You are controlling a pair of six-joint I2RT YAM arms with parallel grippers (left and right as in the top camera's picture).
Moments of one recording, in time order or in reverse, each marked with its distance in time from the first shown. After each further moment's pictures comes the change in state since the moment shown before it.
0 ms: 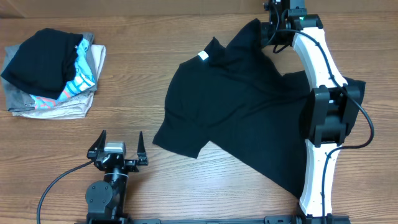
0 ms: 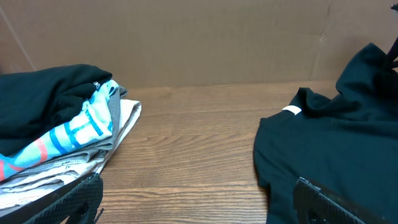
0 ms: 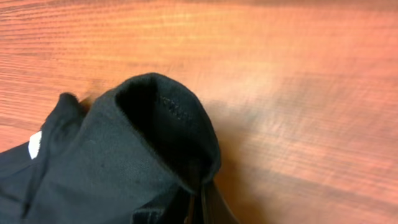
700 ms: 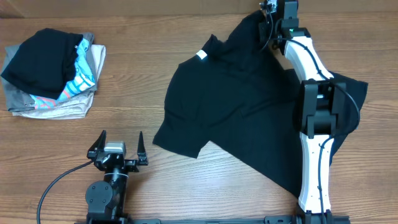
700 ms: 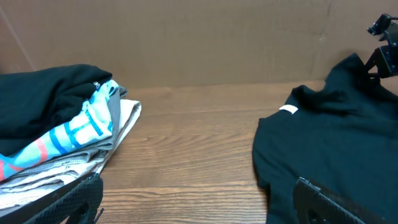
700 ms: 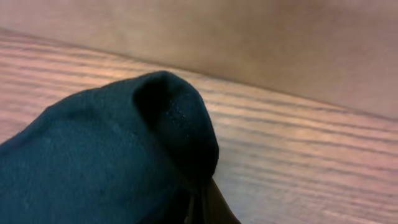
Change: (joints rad) left arm 0.000 0.000 0.000 0.000 0.000 0.000; right arm -0.013 0.183 0.007 0.420 0.135 -0.148
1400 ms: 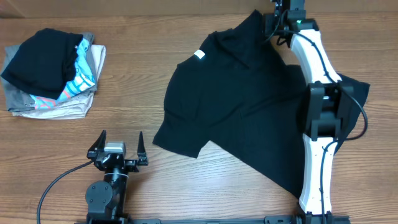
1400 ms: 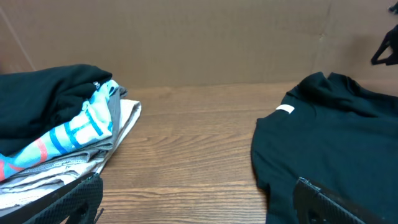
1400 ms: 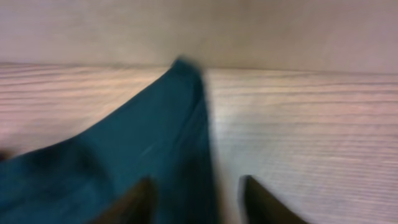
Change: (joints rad) left arm 0.000 0.000 0.000 0.000 0.000 0.000; right arm -0.008 -0.089 0.072 -0.278 -0.011 0.187
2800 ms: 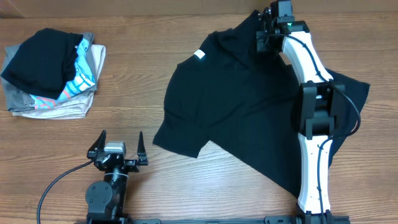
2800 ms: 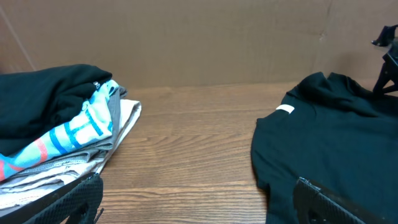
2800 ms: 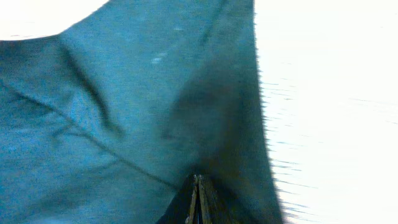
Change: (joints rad) left arm 0.000 0.000 0.000 0.000 0.000 0.000; right arm 0.029 0.072 0.008 -0.148 0.039 -0.026
